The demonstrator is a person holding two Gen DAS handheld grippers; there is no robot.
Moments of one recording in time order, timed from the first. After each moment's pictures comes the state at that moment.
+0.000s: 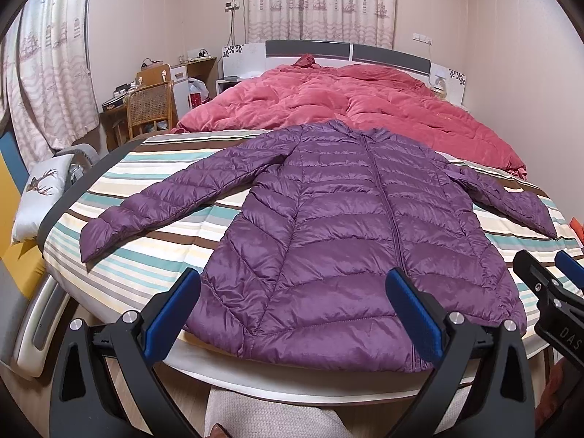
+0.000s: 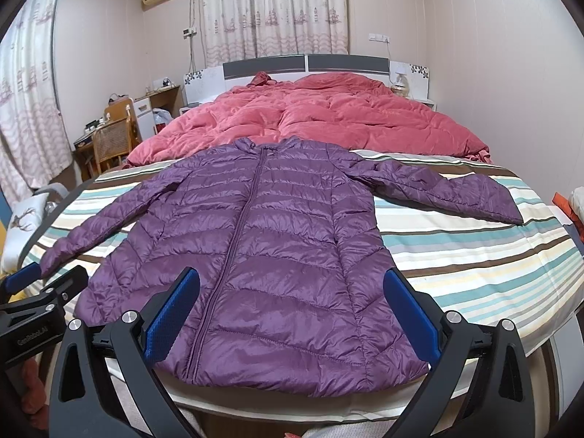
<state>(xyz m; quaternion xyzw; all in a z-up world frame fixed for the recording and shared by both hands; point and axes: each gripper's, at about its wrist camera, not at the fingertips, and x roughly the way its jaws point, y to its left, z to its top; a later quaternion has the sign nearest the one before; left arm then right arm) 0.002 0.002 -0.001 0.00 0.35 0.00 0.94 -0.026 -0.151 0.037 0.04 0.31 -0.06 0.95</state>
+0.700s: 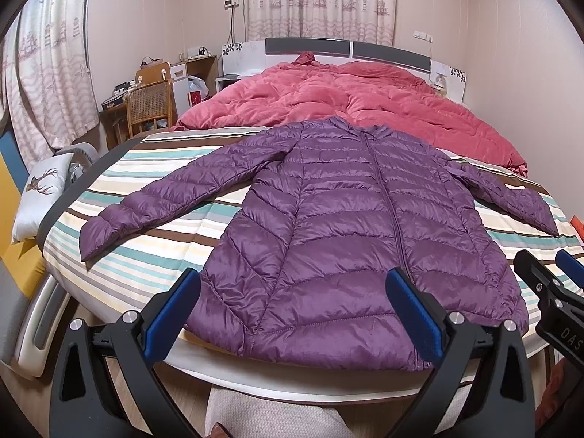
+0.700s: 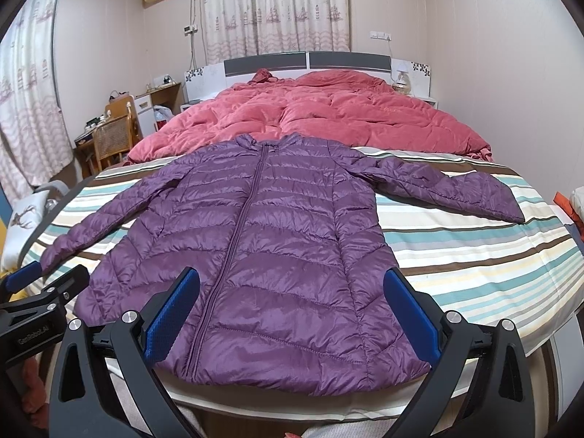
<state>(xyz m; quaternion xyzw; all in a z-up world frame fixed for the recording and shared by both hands) 0.003 0.001 -0.005 0.00 0.35 0.00 0.94 -0.027 -0.149 0.034 0.04 0.32 -0.06 0.94</state>
